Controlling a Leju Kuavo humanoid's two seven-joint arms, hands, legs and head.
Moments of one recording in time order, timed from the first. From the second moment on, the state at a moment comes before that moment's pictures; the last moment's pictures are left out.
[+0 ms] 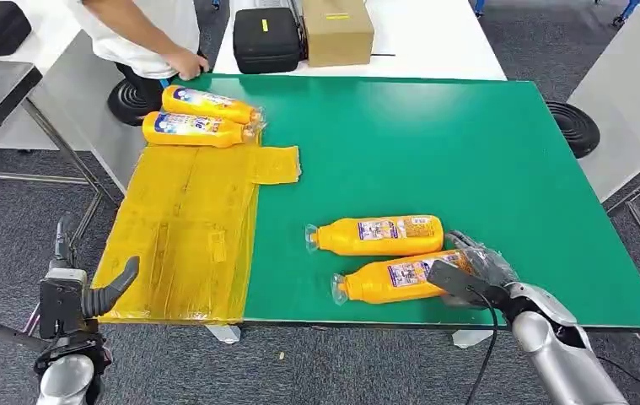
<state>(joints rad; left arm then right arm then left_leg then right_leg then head) 0.02 0.00 0.05 -1.47 -0.26 0.26 -0.37 -0.21 -0.40 0.27 -1.27 0.64 0.23 -0.11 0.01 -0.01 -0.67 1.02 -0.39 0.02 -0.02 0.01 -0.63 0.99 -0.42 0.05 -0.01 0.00</state>
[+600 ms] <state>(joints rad) 0.02 0.01 0.05 -1.46 -0.26 0.25 -0.38 -0.26 -0.38 0.33 -1.19 0.64 0.24 -0.12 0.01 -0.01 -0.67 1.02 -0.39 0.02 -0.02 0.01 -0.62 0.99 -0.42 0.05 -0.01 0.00</state>
